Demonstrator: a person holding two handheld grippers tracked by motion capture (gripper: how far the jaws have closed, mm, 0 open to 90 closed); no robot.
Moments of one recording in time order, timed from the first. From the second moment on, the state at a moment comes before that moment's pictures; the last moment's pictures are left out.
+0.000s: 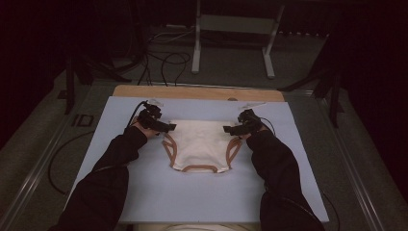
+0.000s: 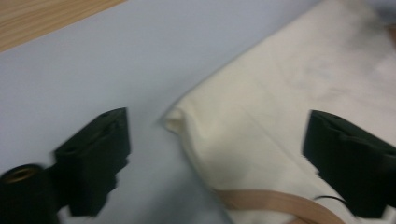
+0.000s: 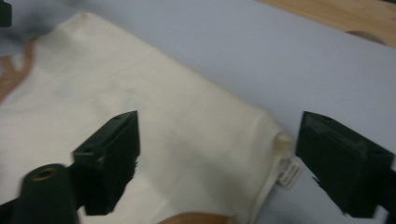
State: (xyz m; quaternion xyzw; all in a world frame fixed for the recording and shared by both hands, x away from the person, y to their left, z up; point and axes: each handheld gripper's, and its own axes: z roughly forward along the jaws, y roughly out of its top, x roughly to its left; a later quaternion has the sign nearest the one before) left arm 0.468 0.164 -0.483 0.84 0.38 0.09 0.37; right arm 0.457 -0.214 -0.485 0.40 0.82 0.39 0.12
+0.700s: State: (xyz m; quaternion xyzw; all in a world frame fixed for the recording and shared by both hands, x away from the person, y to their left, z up) left arm 0.389 0.161 -0.448 0.86 0.25 0.09 0.44; right arm 0.425 -0.207 -0.463 0.36 0.83 0.41 0.12
